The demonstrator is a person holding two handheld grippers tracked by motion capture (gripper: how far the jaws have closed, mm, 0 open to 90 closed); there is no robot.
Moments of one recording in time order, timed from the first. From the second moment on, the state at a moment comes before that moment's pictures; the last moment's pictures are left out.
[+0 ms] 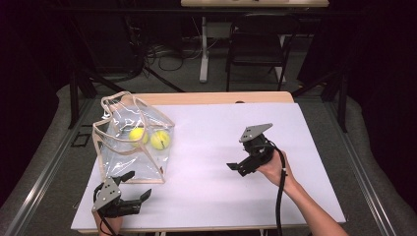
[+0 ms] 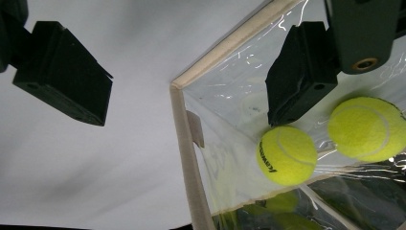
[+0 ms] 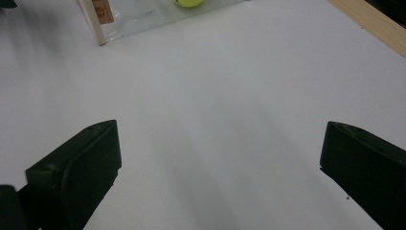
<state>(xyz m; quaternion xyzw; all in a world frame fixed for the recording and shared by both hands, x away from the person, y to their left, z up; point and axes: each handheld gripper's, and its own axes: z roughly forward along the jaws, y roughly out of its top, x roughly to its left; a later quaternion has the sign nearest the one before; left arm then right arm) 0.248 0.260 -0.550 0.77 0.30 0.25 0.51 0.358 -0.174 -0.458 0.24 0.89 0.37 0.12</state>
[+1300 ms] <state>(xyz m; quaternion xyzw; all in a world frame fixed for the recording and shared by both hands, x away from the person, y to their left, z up) 0.248 0.259 -0.551 0.77 0.30 0.25 0.51 0.301 -0.251 -0.512 0.31 0.86 0.39 0.15</state>
